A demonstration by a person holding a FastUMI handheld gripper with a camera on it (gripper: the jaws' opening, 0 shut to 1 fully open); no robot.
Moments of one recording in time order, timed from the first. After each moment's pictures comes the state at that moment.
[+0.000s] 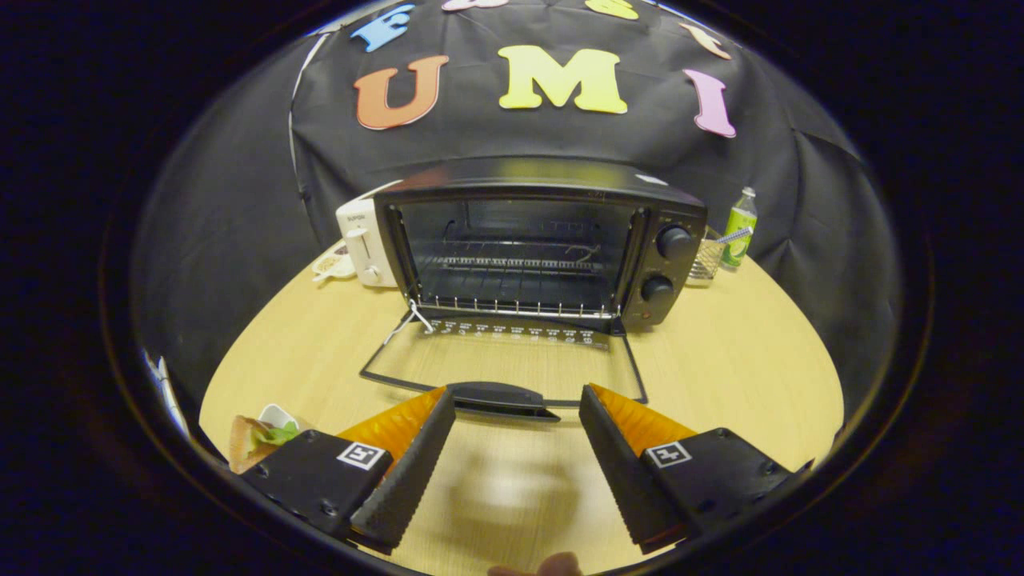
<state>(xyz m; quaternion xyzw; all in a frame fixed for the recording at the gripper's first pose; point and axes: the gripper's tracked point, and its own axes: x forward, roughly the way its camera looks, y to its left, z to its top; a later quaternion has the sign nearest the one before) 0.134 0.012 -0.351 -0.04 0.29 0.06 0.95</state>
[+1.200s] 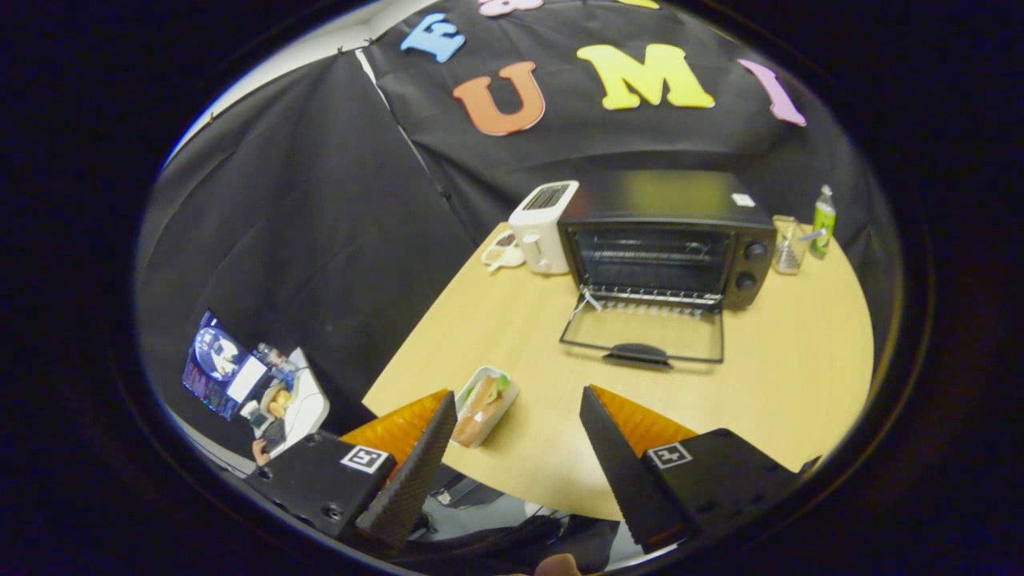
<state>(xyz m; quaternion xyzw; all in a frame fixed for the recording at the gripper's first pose) -0.014 0.106 -0.250 0.06 0.40 0.29 0.87</state>
